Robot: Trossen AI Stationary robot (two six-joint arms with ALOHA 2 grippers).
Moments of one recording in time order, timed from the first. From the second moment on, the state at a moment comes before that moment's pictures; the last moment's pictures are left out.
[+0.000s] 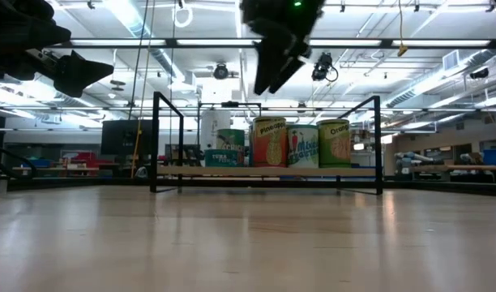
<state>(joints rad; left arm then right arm) -0.57 0.27 0.01 0.24 -0.54 -0.11 0.07 1.86 1.66 -0.94 0.51 0.26</state>
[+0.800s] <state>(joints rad) -0.57 0.27 0.01 0.25 -0.54 -0.15 -0.08 1.07 0.70 0.04 0.25 0.10</state>
